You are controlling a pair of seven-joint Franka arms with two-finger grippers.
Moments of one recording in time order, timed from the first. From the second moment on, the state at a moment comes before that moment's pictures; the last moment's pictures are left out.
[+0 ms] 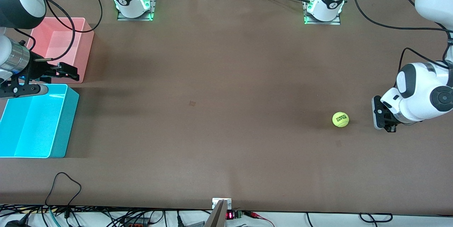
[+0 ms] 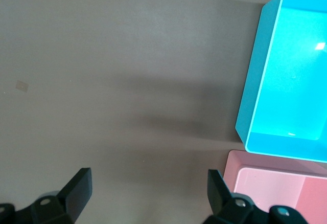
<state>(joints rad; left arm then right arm) 0.28 0.55 -0.12 -1.77 0.24 2.26 1.62 0.03 0.16 -0.03 -1.61 0.00 1.67 -0.12</state>
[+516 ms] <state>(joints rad) 0.28 0.59 -0.13 -1.81 0.24 2.28 1.64 0.04 0.18 -0.03 -1.61 0.00 1.67 -0.12</state>
